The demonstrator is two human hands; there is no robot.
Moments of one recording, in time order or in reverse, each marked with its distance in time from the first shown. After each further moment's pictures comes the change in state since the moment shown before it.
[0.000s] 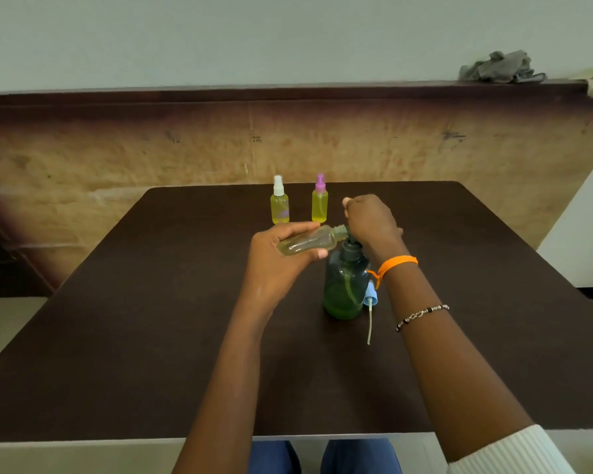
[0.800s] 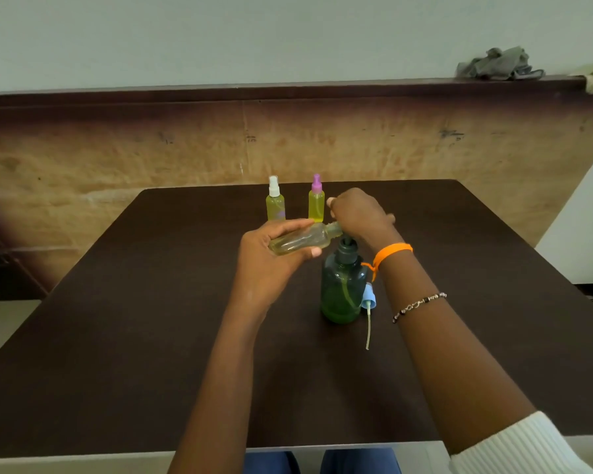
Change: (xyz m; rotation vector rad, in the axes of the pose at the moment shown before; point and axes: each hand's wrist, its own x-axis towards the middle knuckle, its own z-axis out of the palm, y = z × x) left_hand 0.004 0.005 -0.002 -0.021 0.004 0.010; right_hand 0.013 -0.015 -0.002 -0.146 -0.115 -0.041
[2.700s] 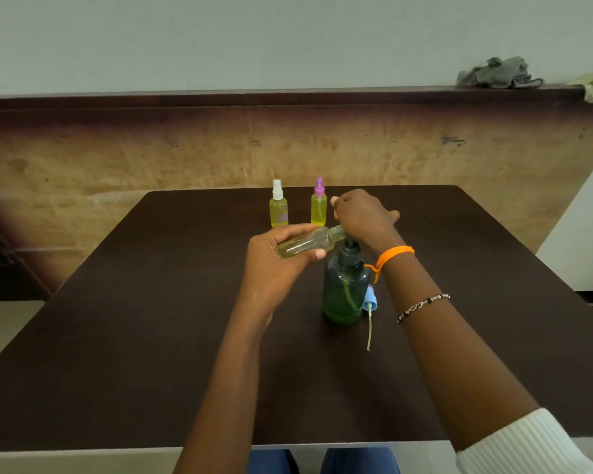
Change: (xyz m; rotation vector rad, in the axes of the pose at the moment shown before) left_hand -0.003 0.001 0.001 -0.007 0.026 -0.077; right_hand -0.007 -0.002 0.000 -0.019 0.082 -0.051
